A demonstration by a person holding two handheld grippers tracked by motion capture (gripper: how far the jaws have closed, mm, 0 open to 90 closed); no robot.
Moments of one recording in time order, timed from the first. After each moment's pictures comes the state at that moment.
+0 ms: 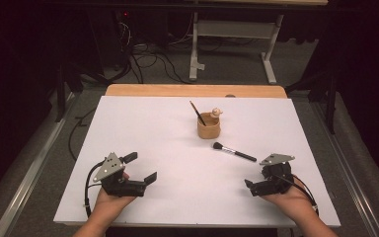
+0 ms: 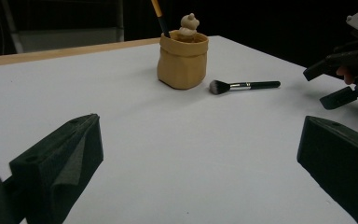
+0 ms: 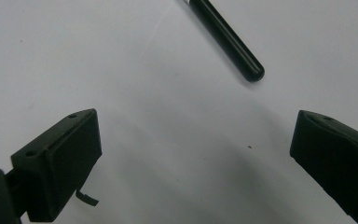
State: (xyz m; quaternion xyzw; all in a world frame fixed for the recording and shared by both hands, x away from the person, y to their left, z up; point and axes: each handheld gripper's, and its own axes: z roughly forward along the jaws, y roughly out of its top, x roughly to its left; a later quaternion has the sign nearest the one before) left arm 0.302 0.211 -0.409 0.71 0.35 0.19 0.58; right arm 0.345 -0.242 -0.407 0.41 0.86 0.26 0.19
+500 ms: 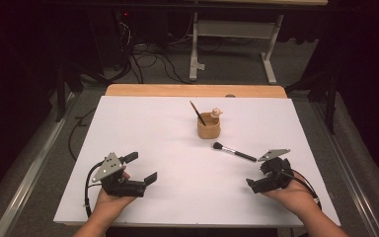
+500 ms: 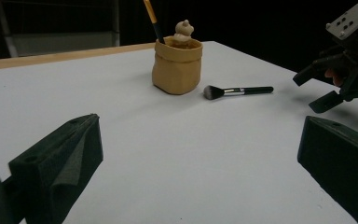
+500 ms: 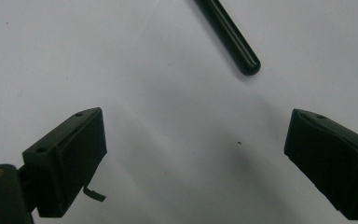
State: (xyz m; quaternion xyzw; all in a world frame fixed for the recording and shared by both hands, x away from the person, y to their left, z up) left arm 0.301 0.210 -0.407 0.71 0.35 0.18 0.59; right arm 0.357 -0.242 -0.398 0.40 0.88 0.21 0.16
